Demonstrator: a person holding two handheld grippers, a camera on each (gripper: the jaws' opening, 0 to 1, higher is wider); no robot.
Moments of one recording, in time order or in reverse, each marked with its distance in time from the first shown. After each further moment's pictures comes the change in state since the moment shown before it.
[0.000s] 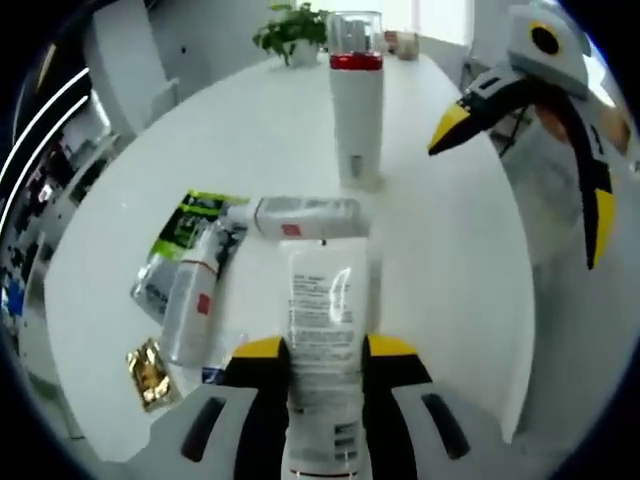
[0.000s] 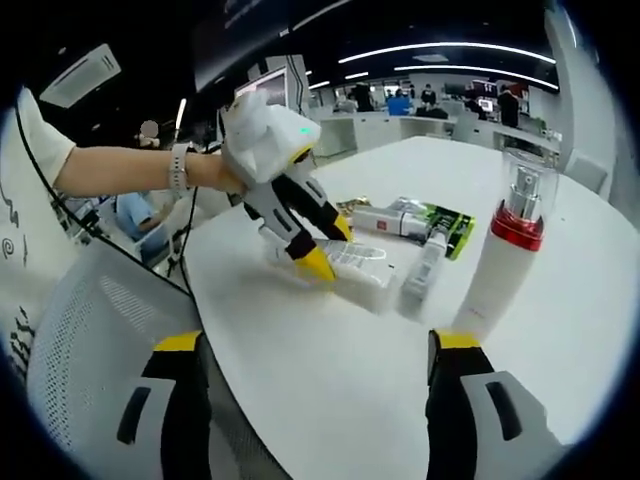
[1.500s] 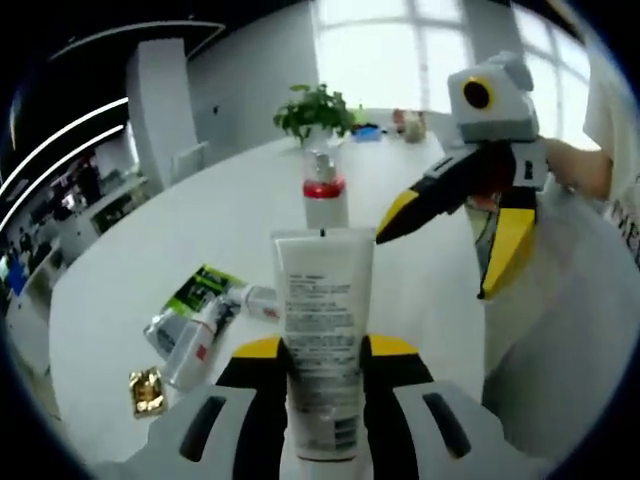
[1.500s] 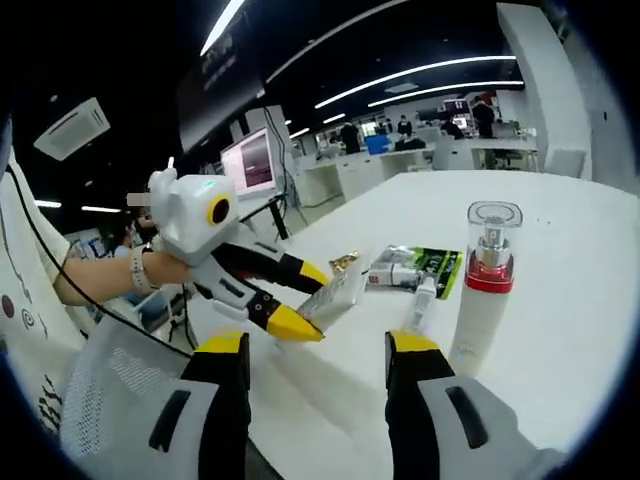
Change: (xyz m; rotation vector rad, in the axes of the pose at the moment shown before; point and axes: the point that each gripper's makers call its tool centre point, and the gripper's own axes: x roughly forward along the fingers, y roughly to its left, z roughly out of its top) left arm -0.049 -0.038 0.064 -0.072 -0.357 0.058; right arm -0.019 -0.011 0.060 0.127 -0.264 -0.056
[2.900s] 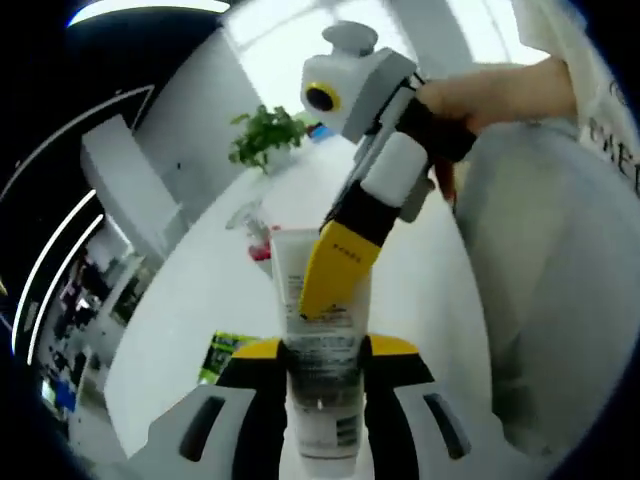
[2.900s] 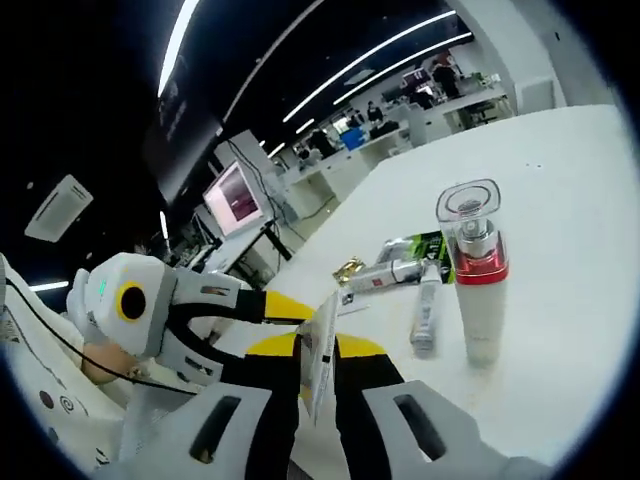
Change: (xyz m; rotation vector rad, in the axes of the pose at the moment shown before) left arm -0.004 -0.042 0.036 0.451 0.015 0.024; right arm 0.004 -0.012 0.010 0.306 0.001 0.039
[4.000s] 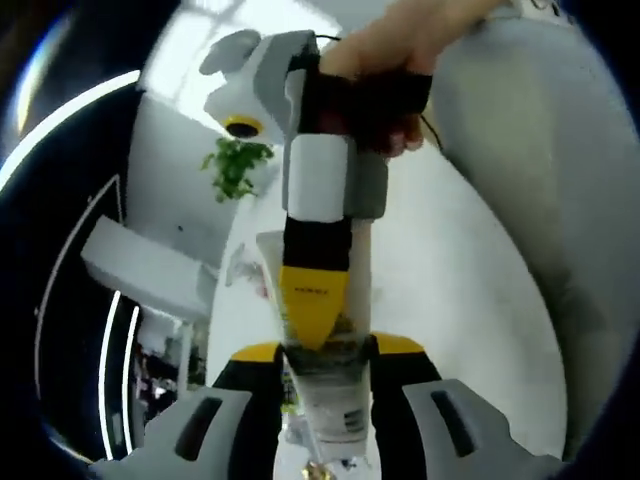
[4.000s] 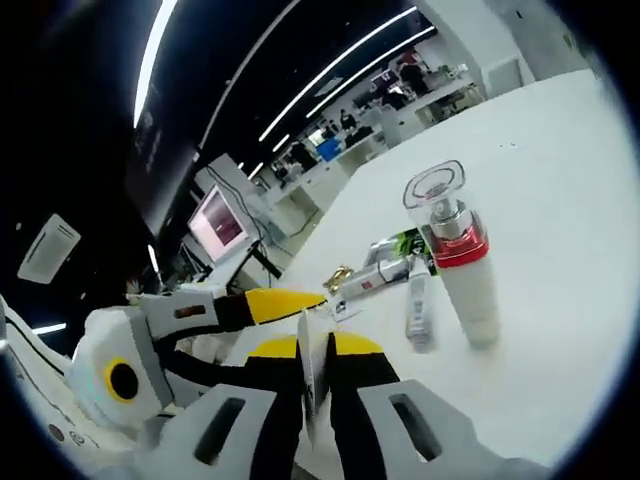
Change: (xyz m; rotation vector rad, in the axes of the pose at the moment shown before) left arm 0.009 0.015 0.011 0.531 0.094 0.183; right arm -0.002 -0.008 0.003 0.151 -0.094 -0.069
